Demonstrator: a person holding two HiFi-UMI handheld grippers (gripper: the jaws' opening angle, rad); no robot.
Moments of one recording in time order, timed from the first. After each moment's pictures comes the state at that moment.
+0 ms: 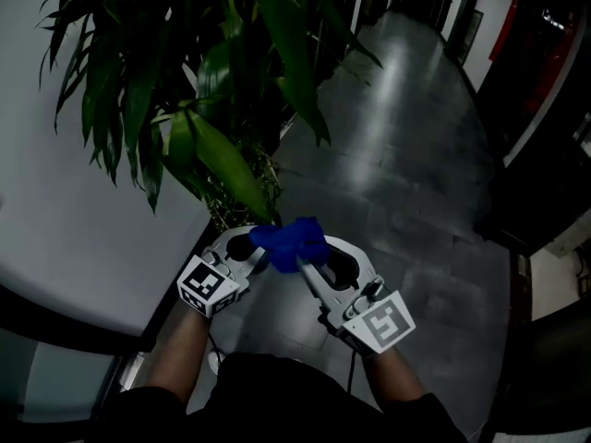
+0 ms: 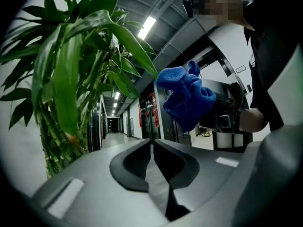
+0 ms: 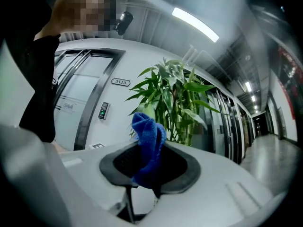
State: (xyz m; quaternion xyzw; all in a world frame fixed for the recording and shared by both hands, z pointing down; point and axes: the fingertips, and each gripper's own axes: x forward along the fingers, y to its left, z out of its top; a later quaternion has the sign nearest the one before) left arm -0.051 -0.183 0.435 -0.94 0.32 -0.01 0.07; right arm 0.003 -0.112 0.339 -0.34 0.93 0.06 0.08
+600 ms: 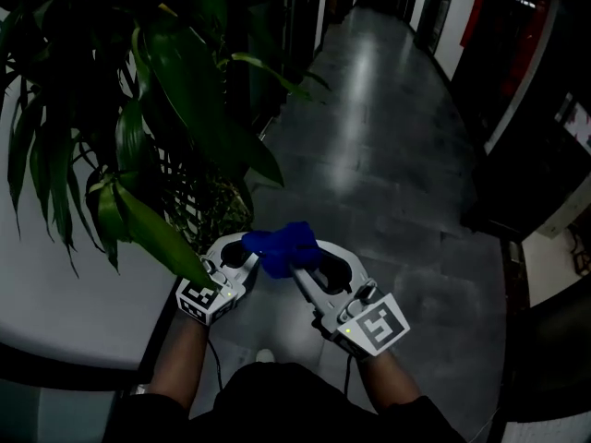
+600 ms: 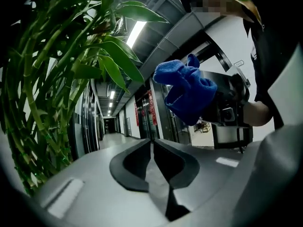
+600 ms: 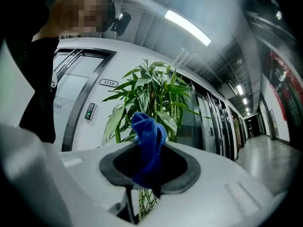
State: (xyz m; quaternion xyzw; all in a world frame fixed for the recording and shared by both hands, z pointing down) left arm 0.015 -0.270 0.430 -0.95 0.30 -0.04 0.09; right arm 0.062 -0.191 0.331 -0.38 0.92 0.06 0.10
